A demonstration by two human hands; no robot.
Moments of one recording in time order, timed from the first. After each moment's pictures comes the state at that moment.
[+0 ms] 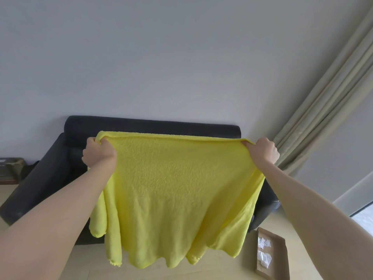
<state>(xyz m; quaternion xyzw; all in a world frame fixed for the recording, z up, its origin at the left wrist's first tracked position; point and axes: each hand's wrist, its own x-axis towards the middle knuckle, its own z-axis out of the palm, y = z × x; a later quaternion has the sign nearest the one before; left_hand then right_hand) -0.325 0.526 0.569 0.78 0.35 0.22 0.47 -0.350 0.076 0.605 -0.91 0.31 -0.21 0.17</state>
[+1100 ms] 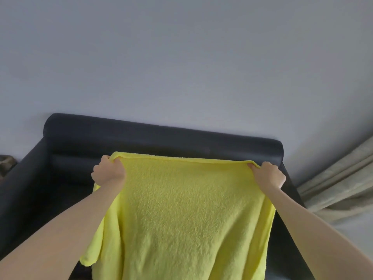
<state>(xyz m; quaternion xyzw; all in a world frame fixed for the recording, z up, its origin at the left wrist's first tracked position) -0.001 0.471 0.406 0.86 0.36 0.13 0.33 0.014 0.029 0.434 -0.96 0.24 -0.08 0.07</state>
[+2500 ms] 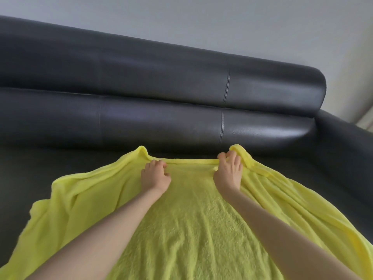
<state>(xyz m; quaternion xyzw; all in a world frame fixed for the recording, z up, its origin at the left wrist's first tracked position) 0.075 0.372 -0.153 0.95 -0.01 0.14 0.26 0.056 0.162 -0.130 -0.96 0.11 -0.27 0.05</state>
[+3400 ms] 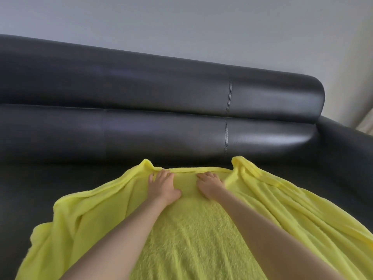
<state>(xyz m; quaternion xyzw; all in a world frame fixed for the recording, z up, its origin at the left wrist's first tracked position) 0.090 0.384 -0.147 0.98 -0.10 0.02 0.14 0.089 0.210 -0.136 -0.99 0.04 0.05 0.13</state>
